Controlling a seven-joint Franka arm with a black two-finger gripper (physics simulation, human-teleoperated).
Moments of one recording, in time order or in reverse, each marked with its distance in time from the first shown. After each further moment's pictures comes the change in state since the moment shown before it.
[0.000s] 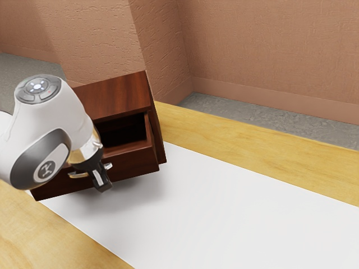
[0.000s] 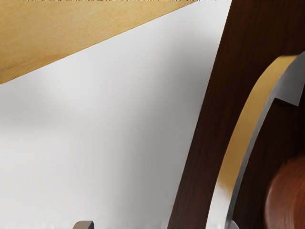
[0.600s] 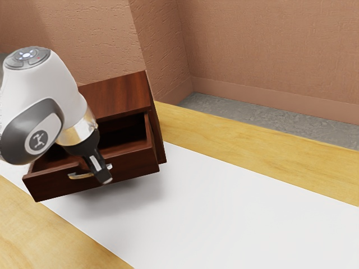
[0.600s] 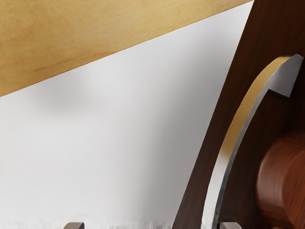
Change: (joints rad) arm 0.009 0.046 0.000 0.157 -0.100 -0.171 0.007
